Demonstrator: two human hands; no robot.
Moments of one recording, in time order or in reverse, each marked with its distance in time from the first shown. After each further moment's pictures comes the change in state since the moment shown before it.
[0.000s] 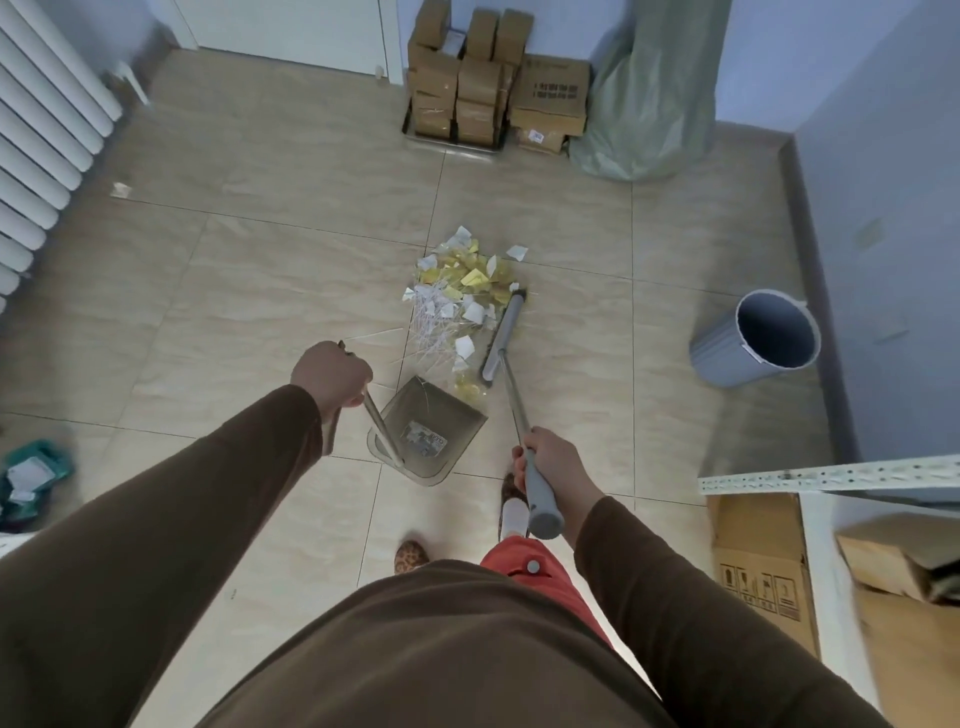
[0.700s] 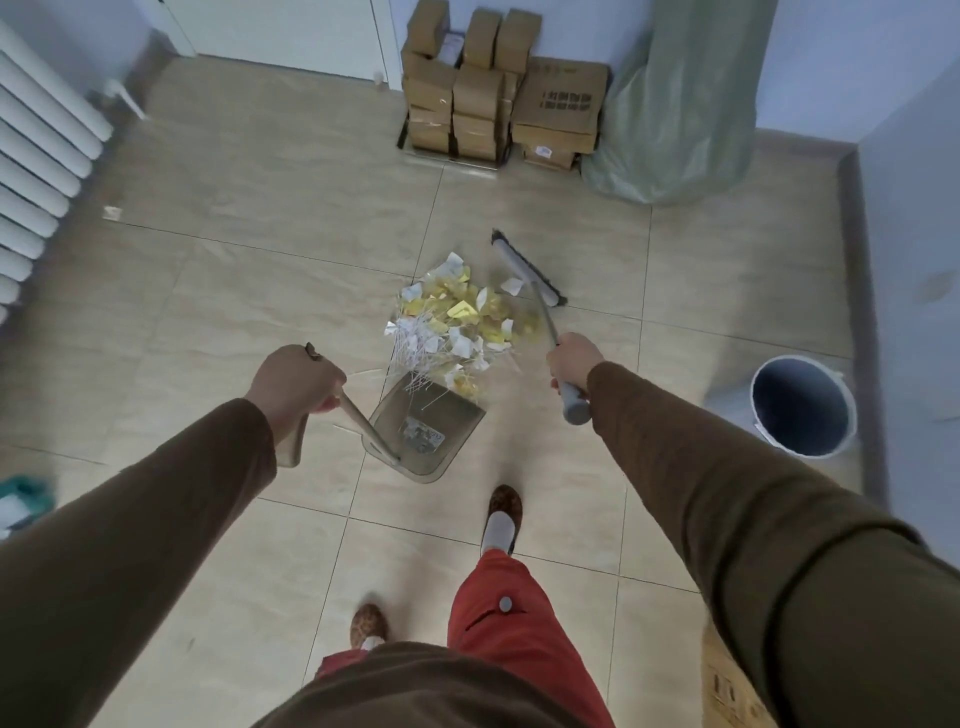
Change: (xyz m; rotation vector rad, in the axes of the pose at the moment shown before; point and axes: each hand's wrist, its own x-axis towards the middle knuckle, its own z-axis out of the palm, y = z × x) left_hand 0.107 0.192 0.067 -0.011 0.107 -0.078; right_hand 0.214 -0.349 -0.036 -0.979 0.058 -0.298
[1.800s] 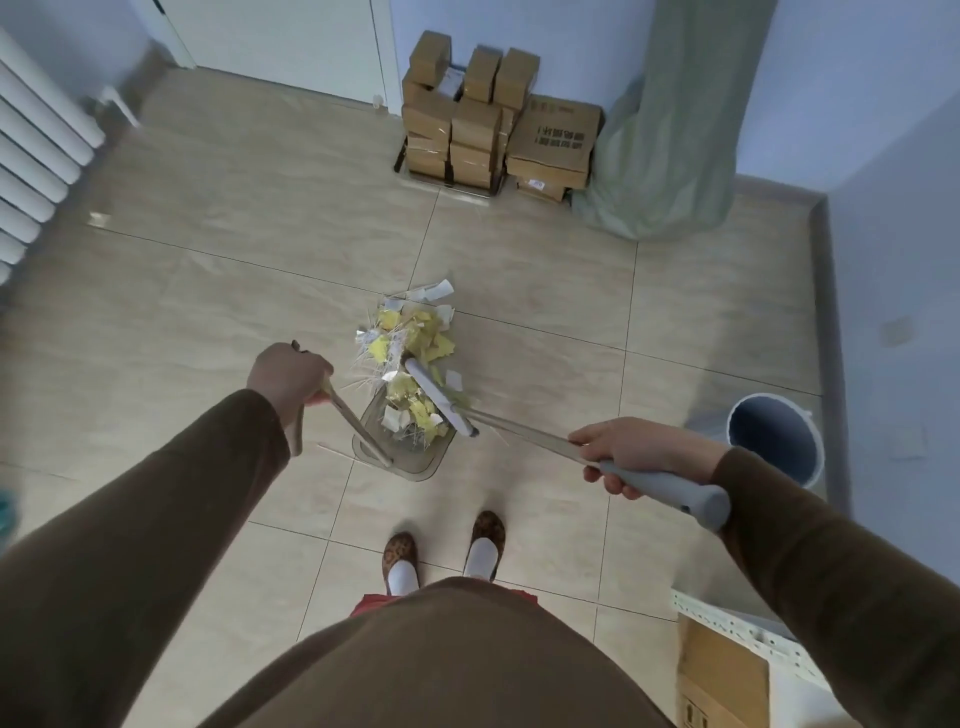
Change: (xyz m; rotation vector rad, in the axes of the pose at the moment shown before) left_hand 0.040 0.027 -0.023 -0.173 0.029 -0.105; right_hand -0.128 -0.013 -0.075 -0.079 -0.438 0.125
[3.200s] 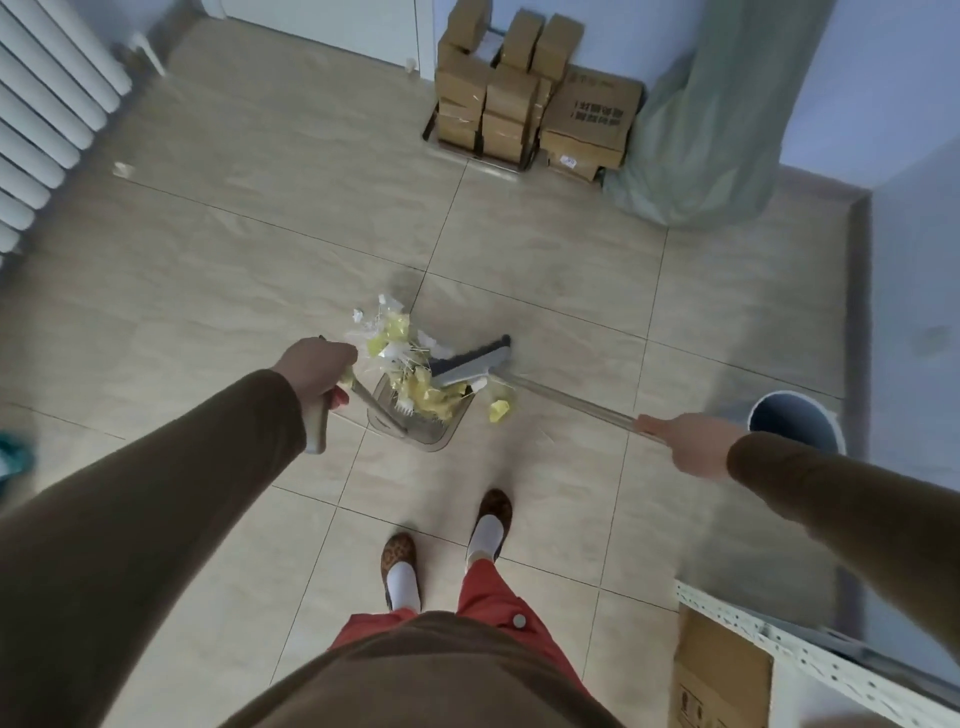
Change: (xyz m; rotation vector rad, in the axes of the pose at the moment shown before) left_hand -0.022 -0.033 -0.003 0.079 -0.177 -0.028; right_hand 0.065 0.073 -0.036 -1.194 0.232 0.006
